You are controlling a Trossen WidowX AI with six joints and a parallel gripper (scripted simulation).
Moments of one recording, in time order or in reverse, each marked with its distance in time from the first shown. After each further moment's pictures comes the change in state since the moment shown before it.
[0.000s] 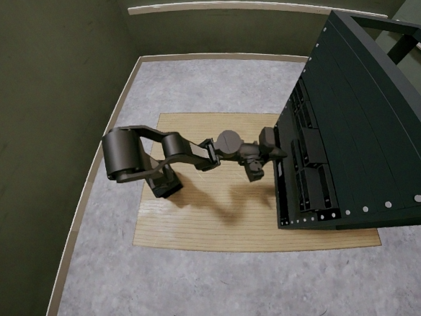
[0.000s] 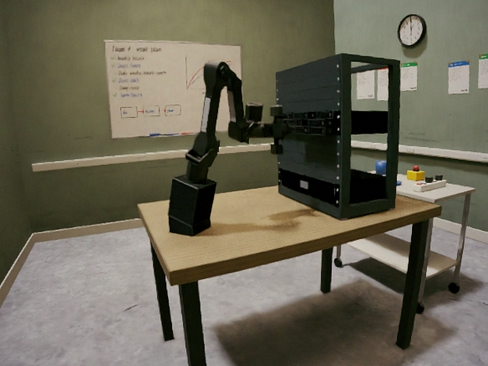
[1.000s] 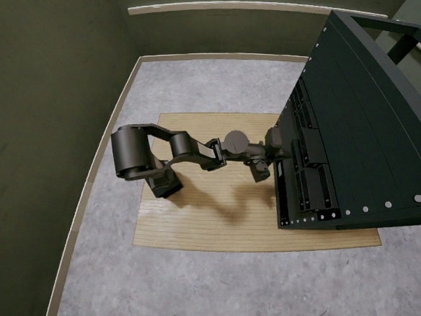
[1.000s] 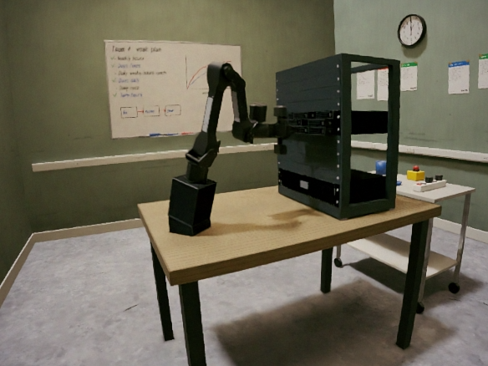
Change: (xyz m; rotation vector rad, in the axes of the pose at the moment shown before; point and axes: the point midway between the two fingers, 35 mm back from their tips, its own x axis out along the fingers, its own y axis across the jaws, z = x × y) arm 0.017 -0.002 -0.001 0.000 0.001 -0.003
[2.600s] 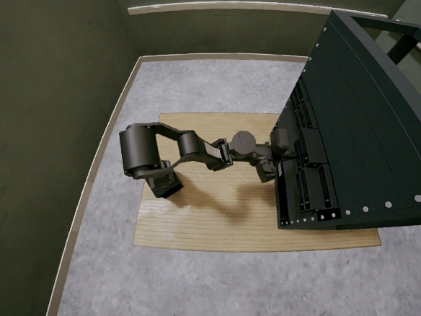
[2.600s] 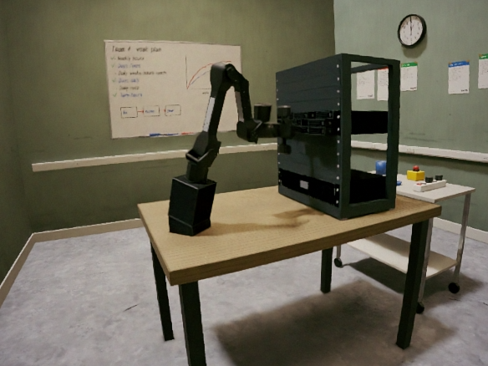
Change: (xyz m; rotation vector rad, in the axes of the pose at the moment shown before) arm 0.018 0.001 0.000 0.002 -0.002 0.003
